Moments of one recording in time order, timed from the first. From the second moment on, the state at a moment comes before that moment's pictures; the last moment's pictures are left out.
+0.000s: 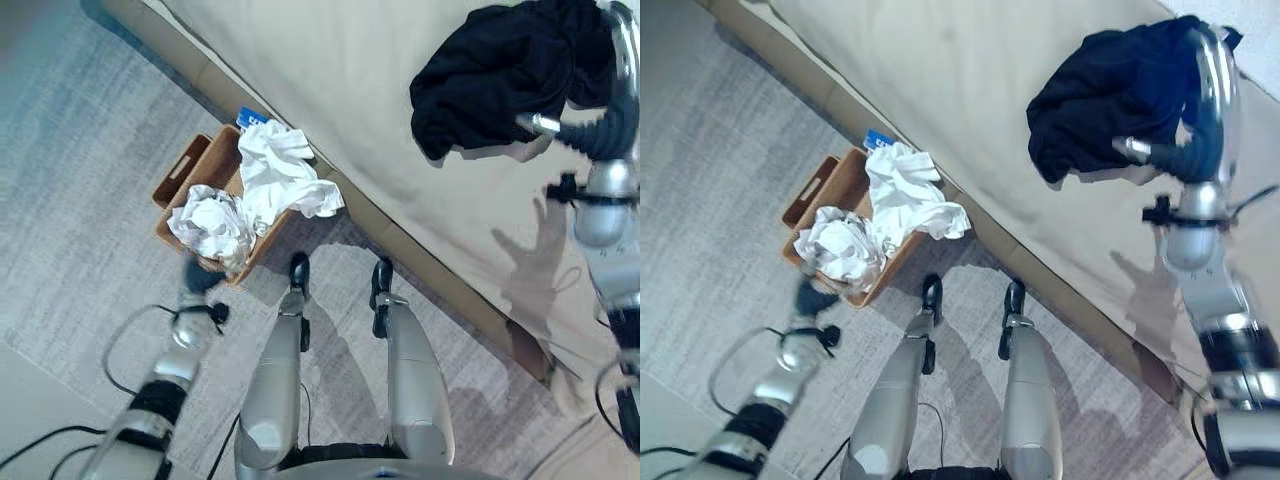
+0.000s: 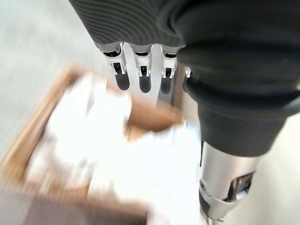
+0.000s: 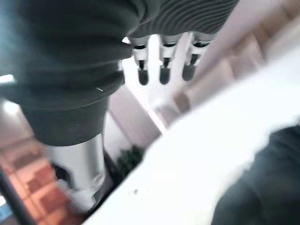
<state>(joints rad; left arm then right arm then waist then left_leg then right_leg) -0.22 0.40 -0.35 0.64 -0.06 -0.31 0.35 -0.80 -0.94 0.19 0.48 -0.26 -0.22 -0.55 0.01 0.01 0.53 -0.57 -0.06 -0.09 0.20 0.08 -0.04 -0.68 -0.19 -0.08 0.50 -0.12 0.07</state>
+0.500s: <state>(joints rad) -0.20 0.39 -0.41 0.69 -0.19 -0.32 0.29 -1.39 -0.84 0.55 1.33 0.01 -0.13 -0.43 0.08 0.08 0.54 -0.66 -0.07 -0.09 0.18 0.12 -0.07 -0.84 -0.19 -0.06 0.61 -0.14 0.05</state>
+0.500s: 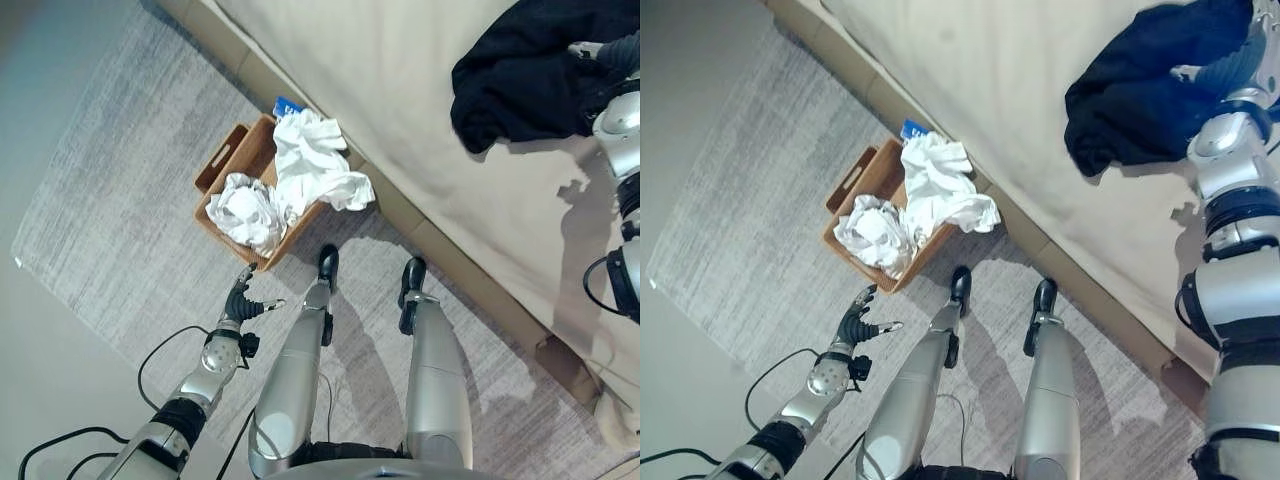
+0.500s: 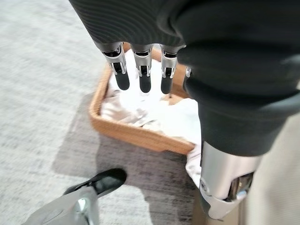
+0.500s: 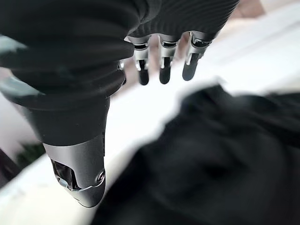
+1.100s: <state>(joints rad) -0.30 0.35 -0.45 0.65 -0.27 -0.30 0.22 -1.44 -0.84 0.68 1.24 0.02 -0.11 -0.22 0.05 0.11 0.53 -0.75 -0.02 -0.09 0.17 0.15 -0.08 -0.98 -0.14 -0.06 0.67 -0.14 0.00</state>
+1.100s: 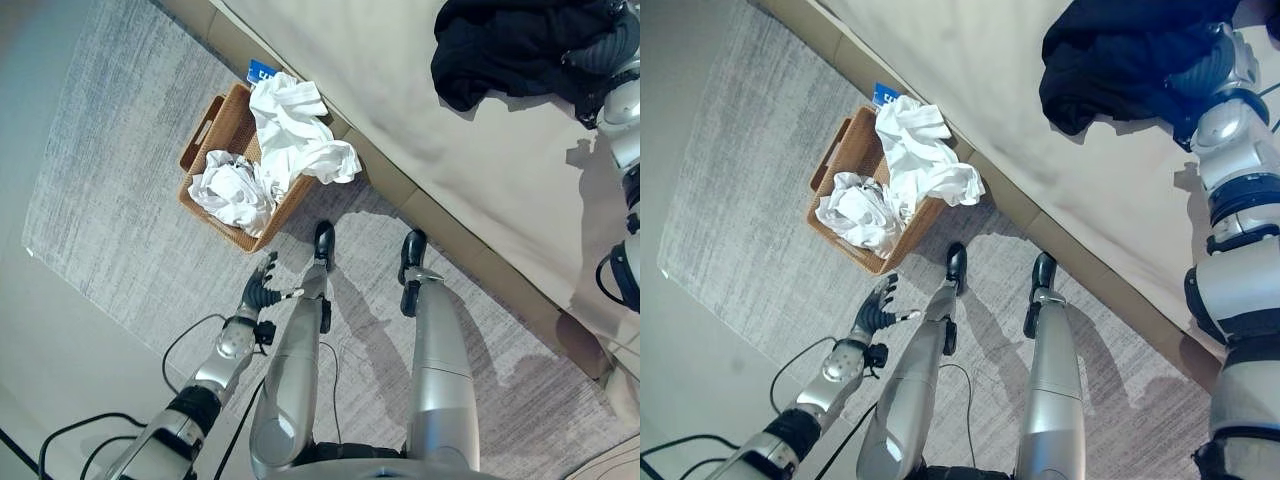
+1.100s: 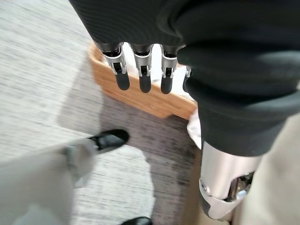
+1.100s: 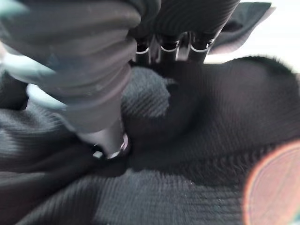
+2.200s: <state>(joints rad) -0.78 0.49 -0.49 0.26 -0.13 -0.32 0.32 -1.30 -0.92 0.82 0.30 0.09 -0.23 -0.12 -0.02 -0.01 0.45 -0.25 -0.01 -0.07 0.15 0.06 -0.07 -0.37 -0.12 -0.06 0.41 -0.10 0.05</state>
